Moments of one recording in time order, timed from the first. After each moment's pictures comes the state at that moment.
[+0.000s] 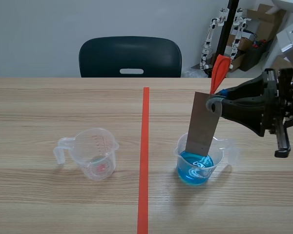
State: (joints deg) left arm 35.0 -23.5 1.4 56.6 24.7 -25.4 -88.9; right arm 13.8 60.4 -42.5 86.4 26.9 45.3 30.7
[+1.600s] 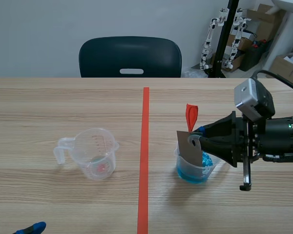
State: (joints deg) left arm 35.0 -13.3 0.3 56.9 27.6 -17.1 -89.0; right arm 11.9 47.7 -42.5 74.5 10.6 45.1 34.1
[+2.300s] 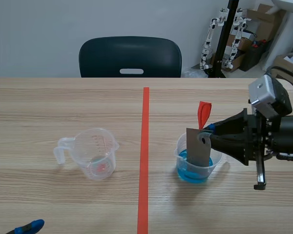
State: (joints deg) left arm 35.0 -13.3 0.3 57.0 27.6 -17.1 -89.0; right arm 11.9 51.0 -42.5 74.5 9.5 45.1 39.3
